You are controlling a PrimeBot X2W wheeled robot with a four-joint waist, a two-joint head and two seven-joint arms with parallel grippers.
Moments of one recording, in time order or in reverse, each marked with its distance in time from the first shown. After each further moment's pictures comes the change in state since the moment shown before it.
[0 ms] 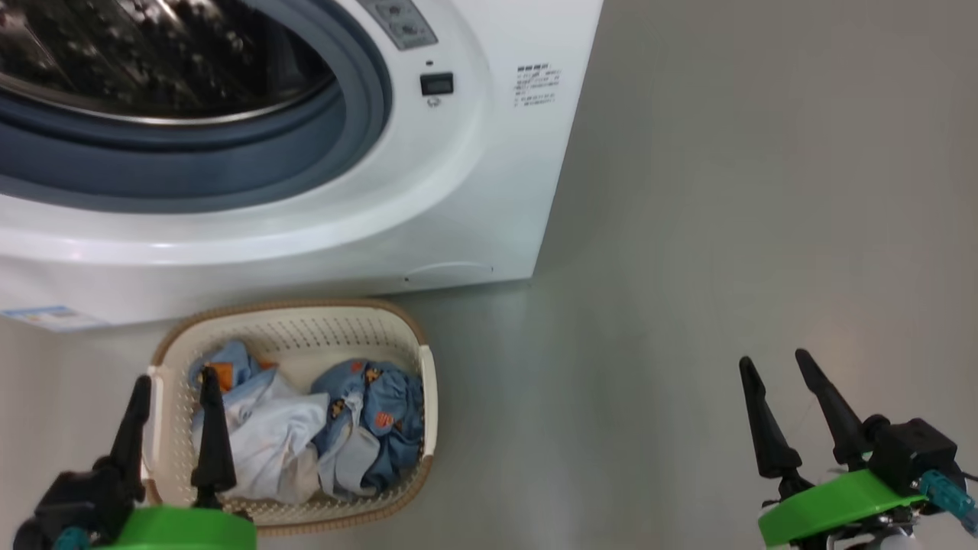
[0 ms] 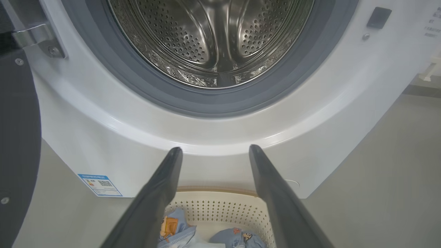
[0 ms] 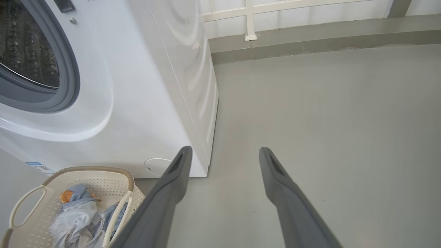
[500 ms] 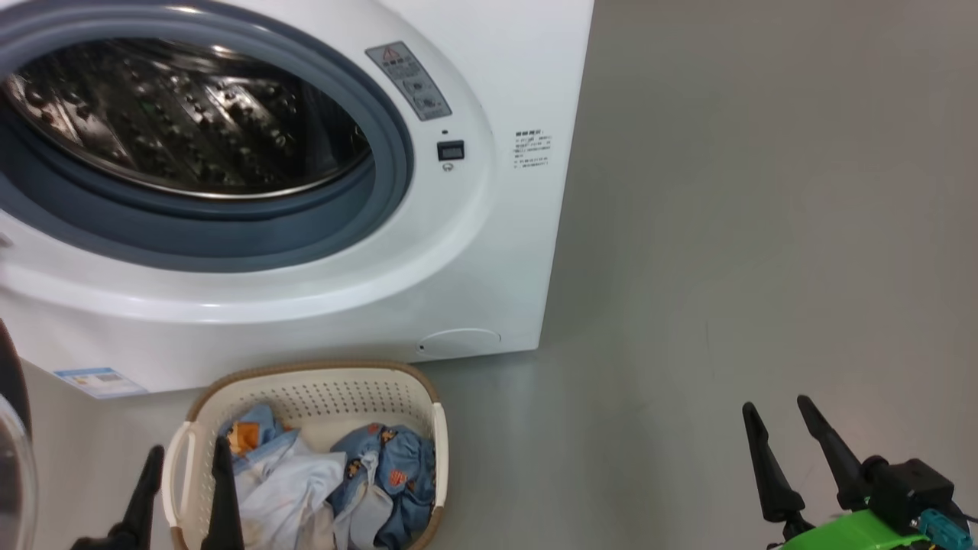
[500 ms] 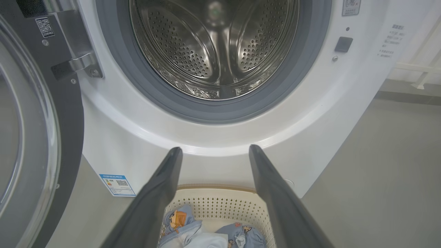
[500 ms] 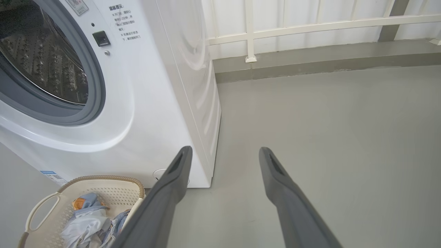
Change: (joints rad) left arm 0.150 0.004 -0.015 -0.036 0.004 0.018 0.000; right arm 0.087 0.000 -0.003 -0.002 0.000 0.000 0.006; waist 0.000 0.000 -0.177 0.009
